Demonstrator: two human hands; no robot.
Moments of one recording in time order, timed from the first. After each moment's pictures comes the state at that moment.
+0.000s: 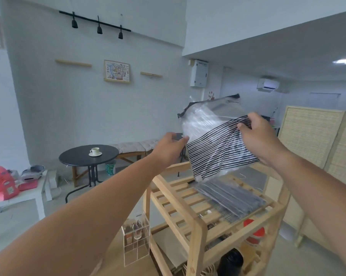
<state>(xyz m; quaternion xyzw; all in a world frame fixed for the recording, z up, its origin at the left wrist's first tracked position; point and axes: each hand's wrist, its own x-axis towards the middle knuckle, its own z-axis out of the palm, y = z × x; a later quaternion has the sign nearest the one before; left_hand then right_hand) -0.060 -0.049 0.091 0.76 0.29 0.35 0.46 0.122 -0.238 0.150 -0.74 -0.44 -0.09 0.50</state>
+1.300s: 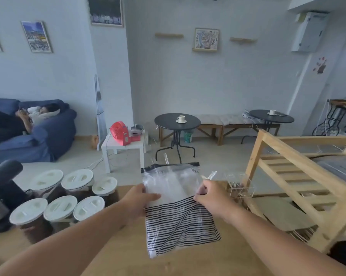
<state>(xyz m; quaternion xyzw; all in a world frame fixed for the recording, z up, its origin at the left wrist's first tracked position) -0.526 -0.026 -0.155 0.45 0.54 0.33 0.63 -0.265 -0.104 -0.120 -0.71 -0.59 0.26 0.28</state>
